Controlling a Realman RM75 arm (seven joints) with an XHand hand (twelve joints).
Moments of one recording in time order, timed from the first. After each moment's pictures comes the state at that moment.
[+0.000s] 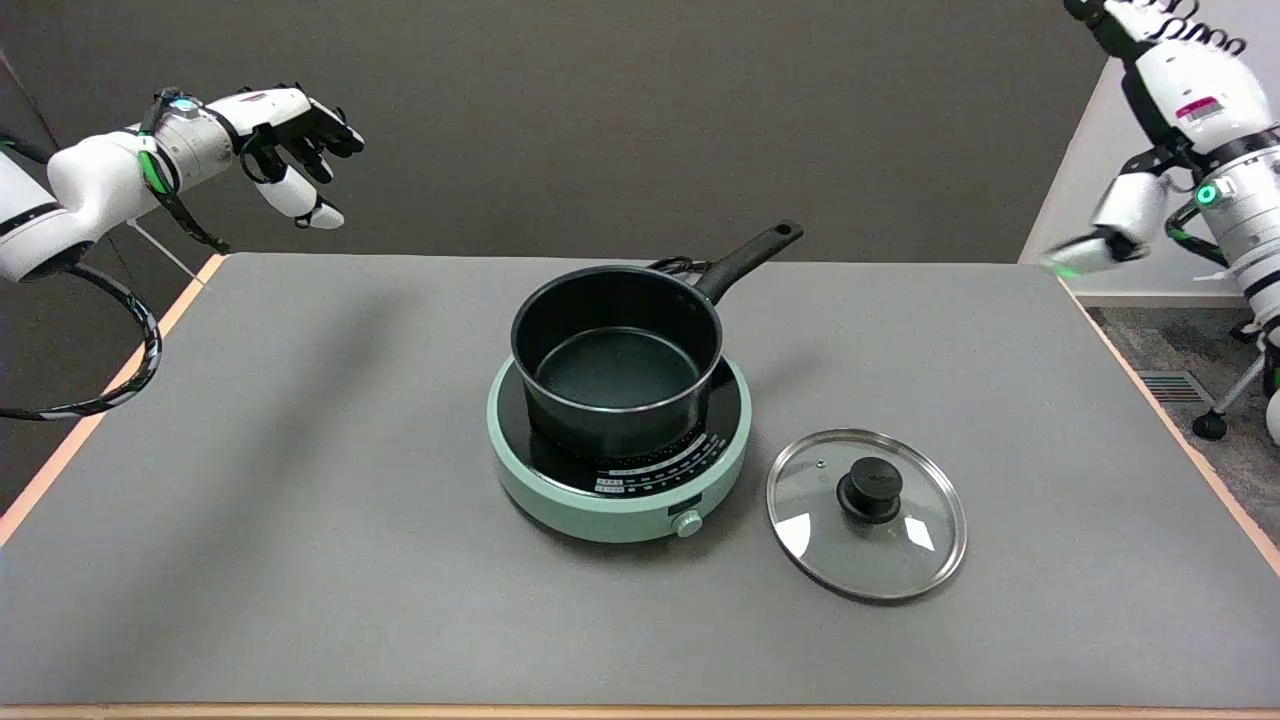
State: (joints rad) arm -0.33 -0.57 -1.20 1.55 1.03 0.44 0.22
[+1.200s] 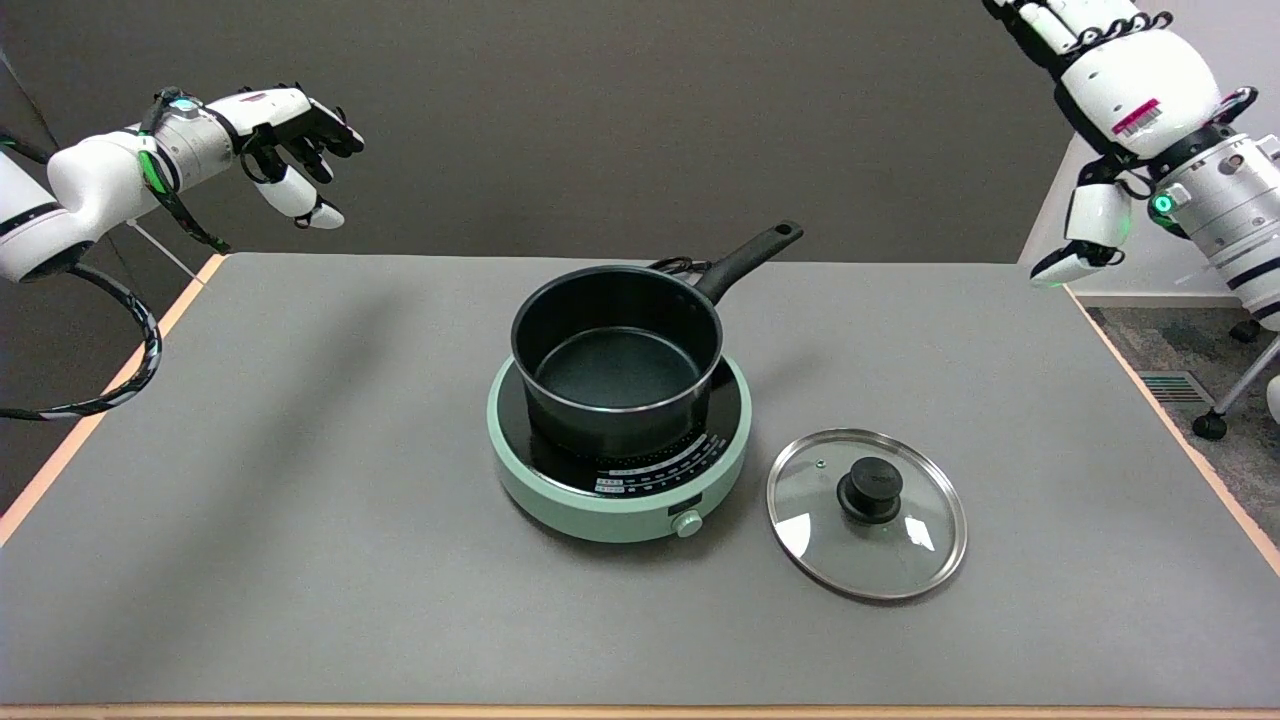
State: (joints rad) arm -0.21 -0.47 -1.35 1.36 0.52 0.67 0.50
